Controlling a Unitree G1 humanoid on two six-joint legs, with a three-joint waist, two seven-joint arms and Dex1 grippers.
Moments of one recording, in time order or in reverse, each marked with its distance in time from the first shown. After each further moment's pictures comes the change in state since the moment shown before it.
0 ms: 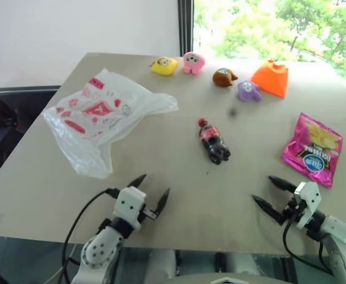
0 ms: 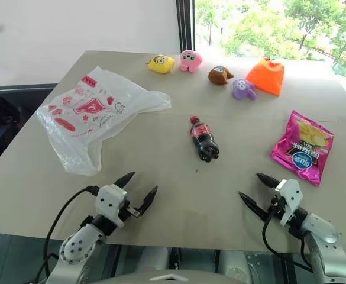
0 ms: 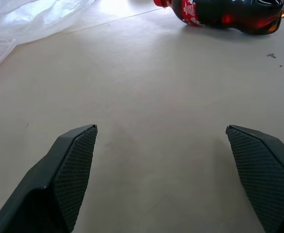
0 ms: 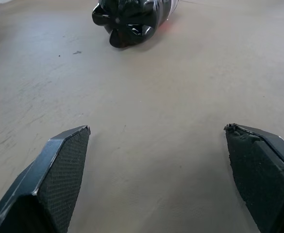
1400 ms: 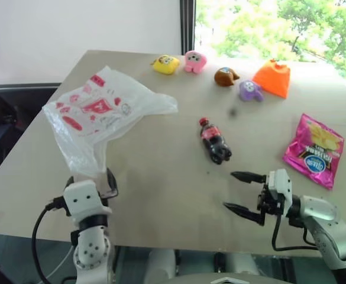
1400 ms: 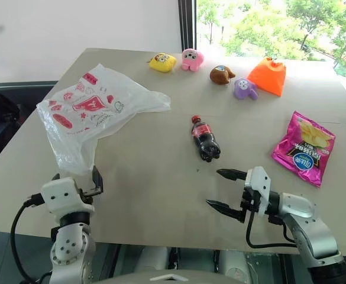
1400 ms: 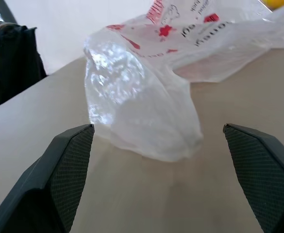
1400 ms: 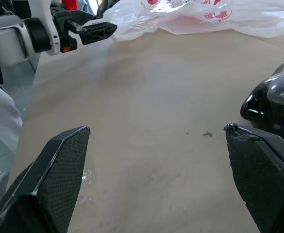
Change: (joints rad) left arm -0.057 -0.346 0.267 -0.153 0.151 0.182 0.527; right arm -0.141 -0.073 0.203 -0.280 0.078 0.252 0.121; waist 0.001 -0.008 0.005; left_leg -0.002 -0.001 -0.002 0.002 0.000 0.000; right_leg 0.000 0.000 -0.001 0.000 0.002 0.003
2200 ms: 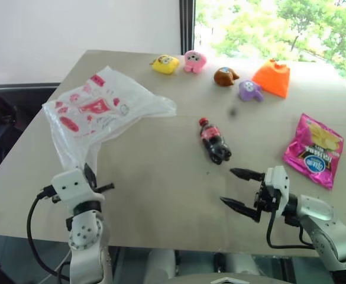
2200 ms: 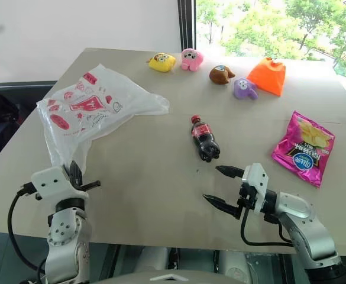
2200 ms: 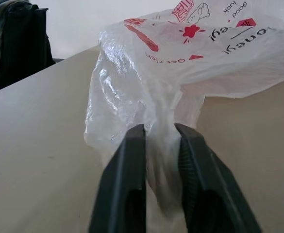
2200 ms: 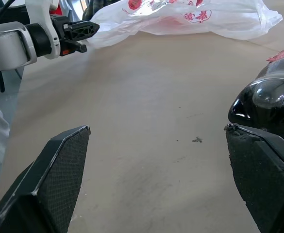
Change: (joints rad) left arm -0.122 0.040 0.087 0.072 -0.108 0.089 -0.009; right arm 0.005 0.024 0.003 -0.049 0.002 0.054 -0.090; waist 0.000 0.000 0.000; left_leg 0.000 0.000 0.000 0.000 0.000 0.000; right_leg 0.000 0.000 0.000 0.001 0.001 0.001
